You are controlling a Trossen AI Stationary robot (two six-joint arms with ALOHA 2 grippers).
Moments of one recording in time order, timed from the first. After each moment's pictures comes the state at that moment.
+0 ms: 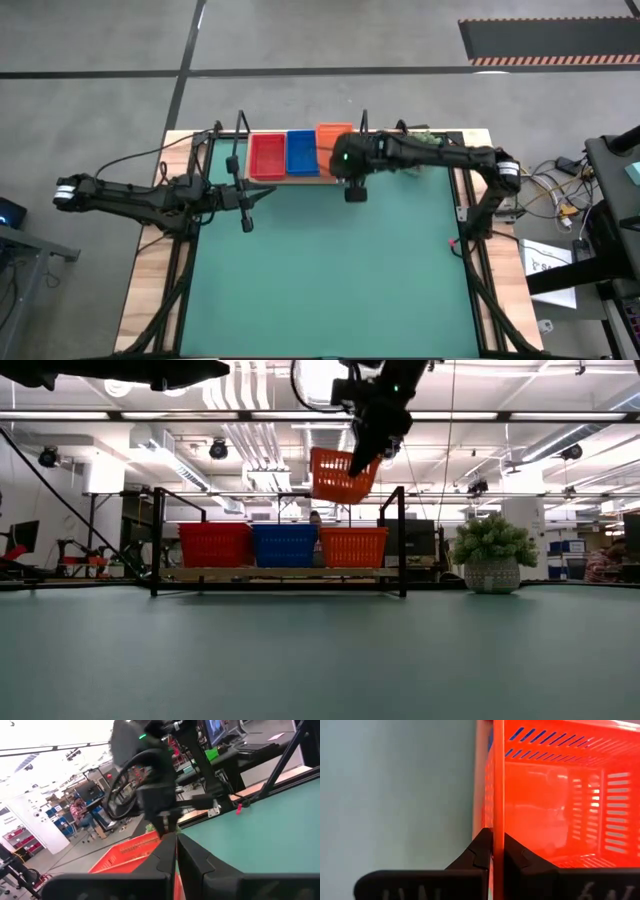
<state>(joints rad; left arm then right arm) -0.06 0.72 0.50 0.30 -0.28 0.51 -0.19 1.75 1.62 -0.88 0.16 -0.38</state>
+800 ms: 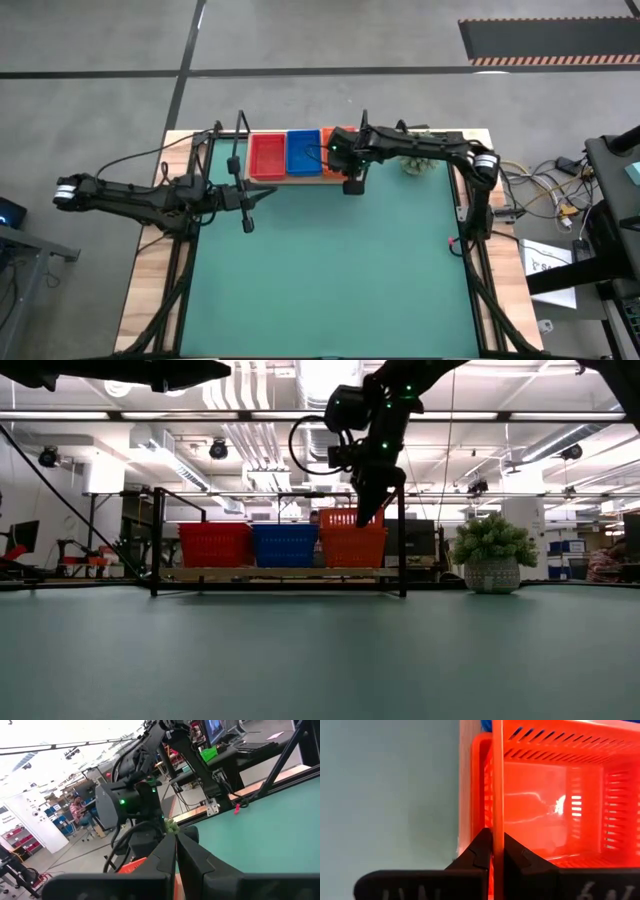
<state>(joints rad) -0.06 0.73 0.50 0.30 -0.27 0.51 -0.36 1.91 1.61 -0.89 0.08 -0.44</state>
